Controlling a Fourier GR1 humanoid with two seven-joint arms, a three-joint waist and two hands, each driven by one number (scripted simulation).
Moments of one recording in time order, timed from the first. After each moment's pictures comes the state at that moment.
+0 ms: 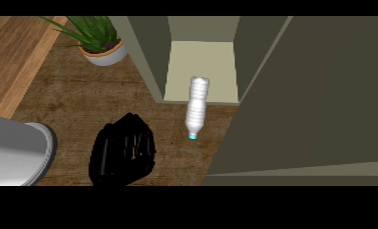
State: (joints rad) left arm 0.02 0.16 -0.46 -1.66 0.49 0.26 -0.45; right arm 0.05 -0.55 0.79 -2.49 0.05 -0.45 0.26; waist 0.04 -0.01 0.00
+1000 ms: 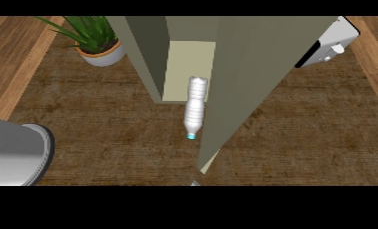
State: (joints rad) left arm 0.63 0.44 -0.37 -2.11 0.56 0.11 -0.60; right arm -0.39 -0.18 0.84 -2.37 0.13 -0.41 0.66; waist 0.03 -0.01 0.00
